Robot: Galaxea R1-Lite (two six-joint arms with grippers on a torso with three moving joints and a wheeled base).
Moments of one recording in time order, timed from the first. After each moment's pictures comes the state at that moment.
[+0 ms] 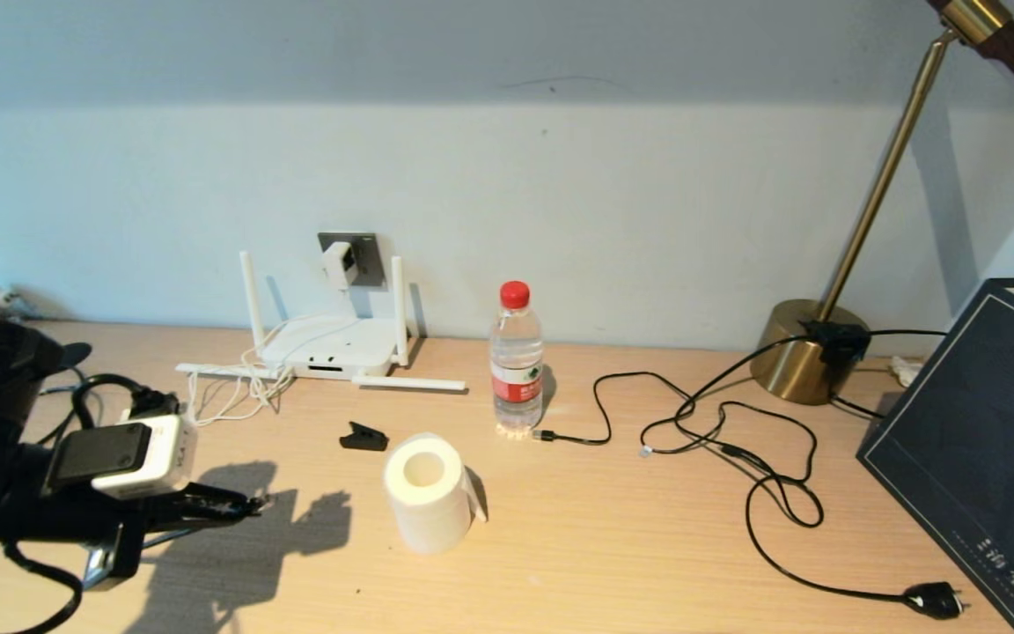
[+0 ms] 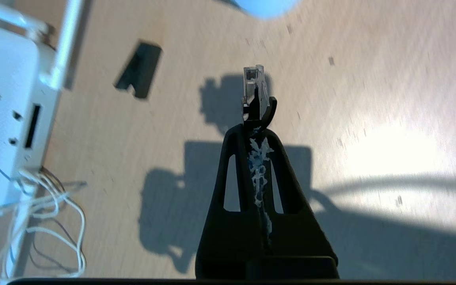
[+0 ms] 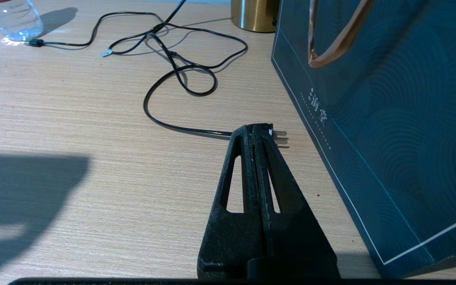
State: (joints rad) left arm 0.14 1.51 -0.89 0.40 -0.60 1.43; right arm 0.00 0.00 -0.03 0.07 0.00 0.00
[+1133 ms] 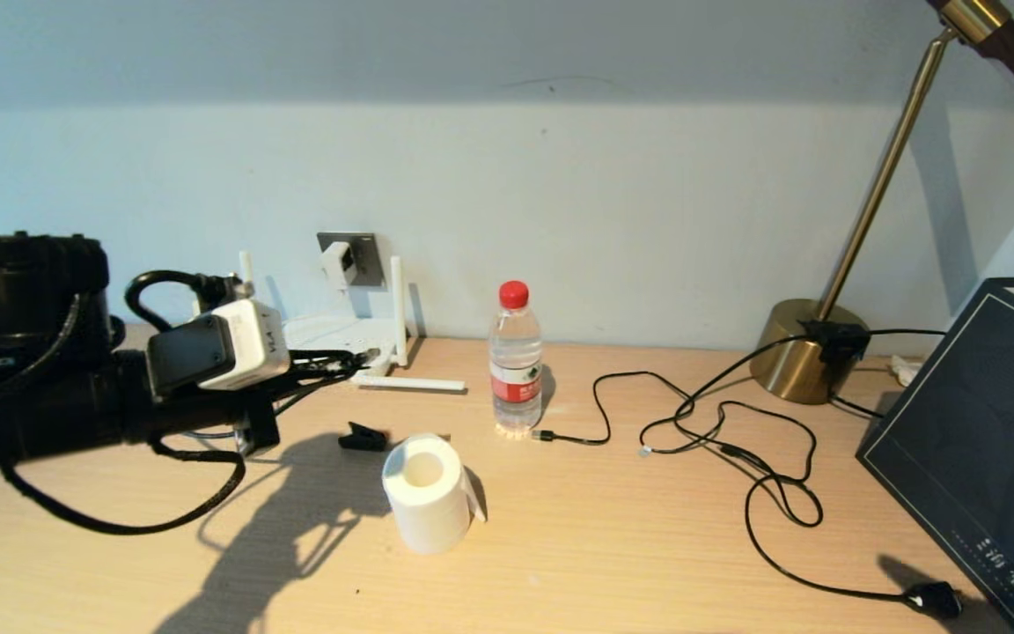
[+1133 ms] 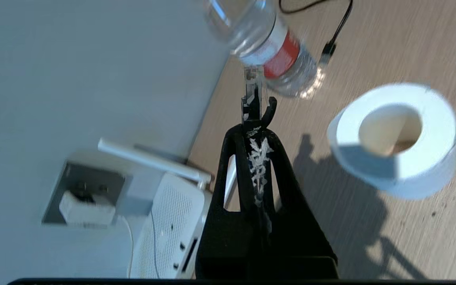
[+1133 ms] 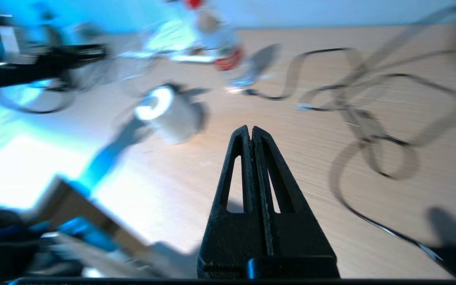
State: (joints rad) left arm -0.16 1.51 -0.84 -0.33 -0.56 1.10; right arm 0.03 0.73 -0.67 0.10 0.54 0.31
